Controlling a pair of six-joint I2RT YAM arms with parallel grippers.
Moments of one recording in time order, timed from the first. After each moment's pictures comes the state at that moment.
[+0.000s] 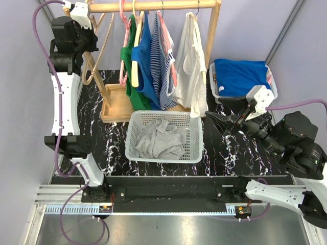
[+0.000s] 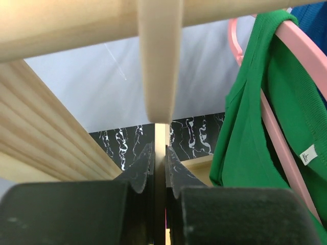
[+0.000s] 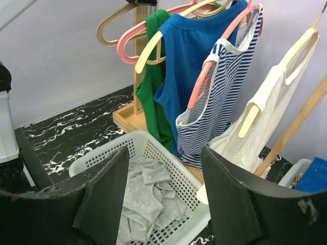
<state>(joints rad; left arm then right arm) 0.02 1.81 2.34 -0.72 0.16 0.08 0.98 0.80 1.46 -0.55 0.16 -0.11</state>
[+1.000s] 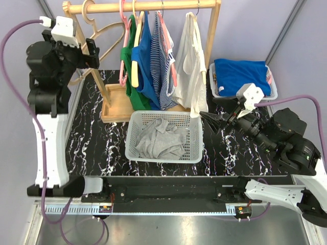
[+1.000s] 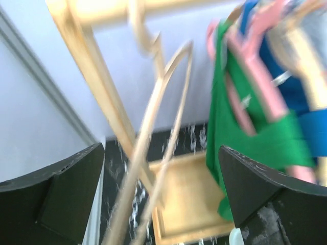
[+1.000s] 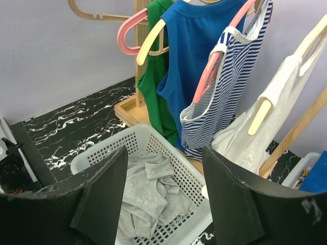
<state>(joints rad) 0.00 1.35 1.94 -0.63 0.13 0.12 0.98 0.84 1.45 -0.55 0.17 -0.09</state>
